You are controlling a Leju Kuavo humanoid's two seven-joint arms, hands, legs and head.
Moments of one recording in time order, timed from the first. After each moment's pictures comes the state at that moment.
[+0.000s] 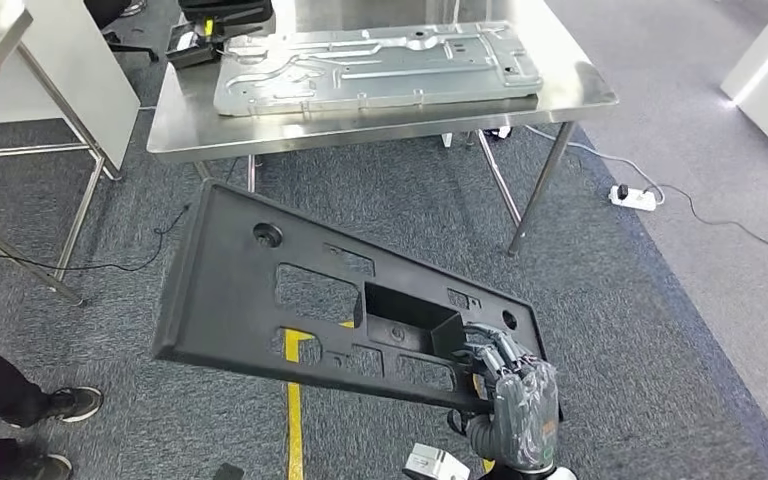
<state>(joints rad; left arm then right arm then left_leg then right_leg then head) -0.08 -0.24 0.95 -0.20 -1.31 0.18 -0.46 0.15 -0.10 0.59 -1.68 1.13 -0.70 -0.15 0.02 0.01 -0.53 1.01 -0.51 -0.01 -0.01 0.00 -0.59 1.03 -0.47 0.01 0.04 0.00</state>
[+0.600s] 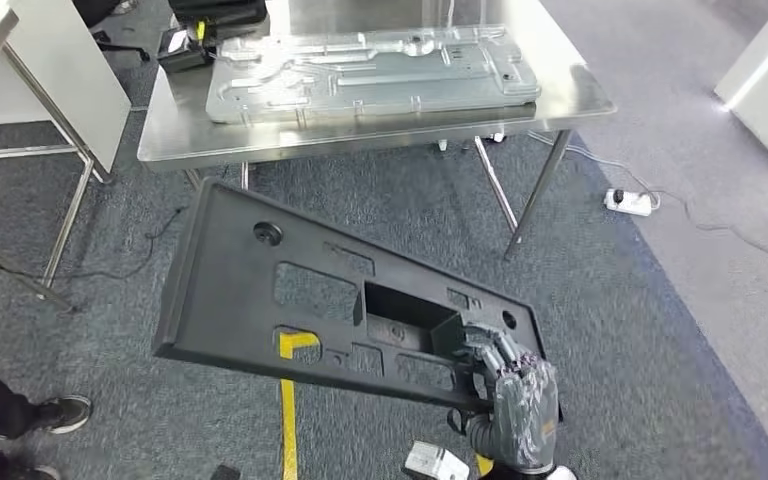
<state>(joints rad) -0.08 -0.23 0.95 -0.20 -1.31 0.17 -0.46 0.15 -0.10 0.59 -1.69 1.14 -0.70 -0.15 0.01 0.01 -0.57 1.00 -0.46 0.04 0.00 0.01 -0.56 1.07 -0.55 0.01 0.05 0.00</state>
